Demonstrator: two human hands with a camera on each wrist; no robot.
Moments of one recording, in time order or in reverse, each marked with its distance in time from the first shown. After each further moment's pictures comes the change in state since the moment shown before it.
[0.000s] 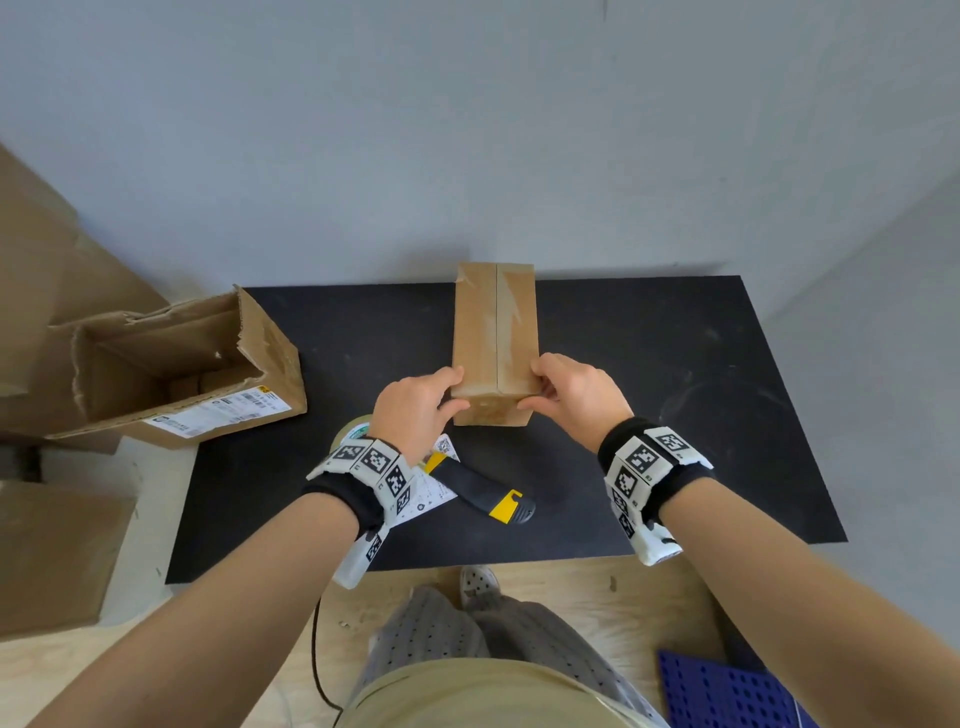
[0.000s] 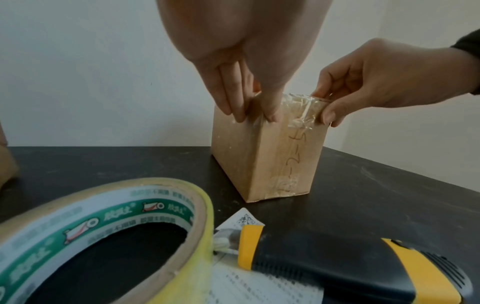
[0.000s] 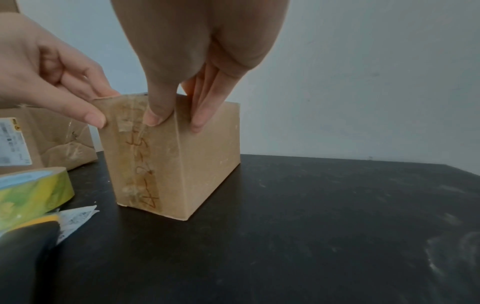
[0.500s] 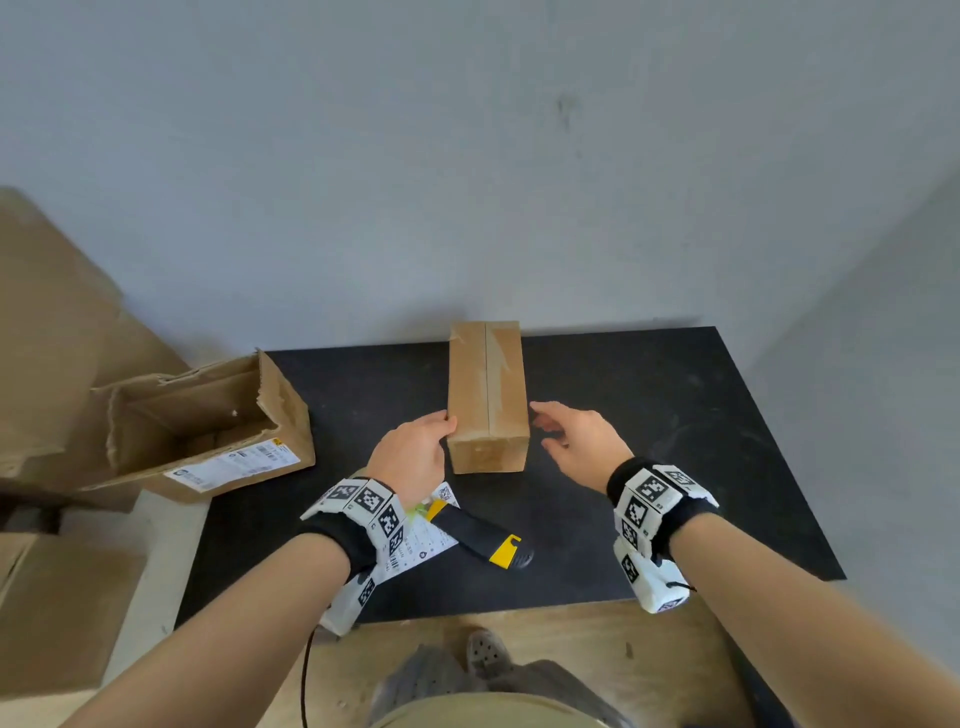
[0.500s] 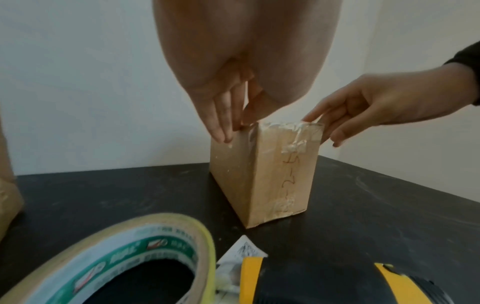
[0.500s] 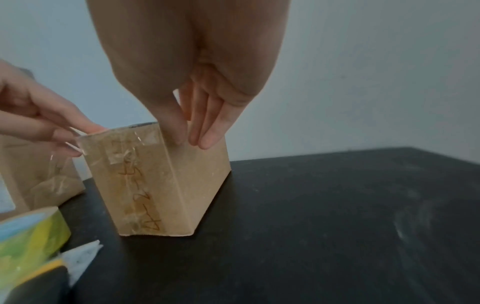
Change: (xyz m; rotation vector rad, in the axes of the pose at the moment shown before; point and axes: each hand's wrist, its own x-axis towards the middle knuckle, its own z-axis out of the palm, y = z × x) left_hand -0.001 0.007 -0.019 0.051 -0.182 -0.077; right_hand -0.010 0.006 -0.013 0.178 -0.090 0.168
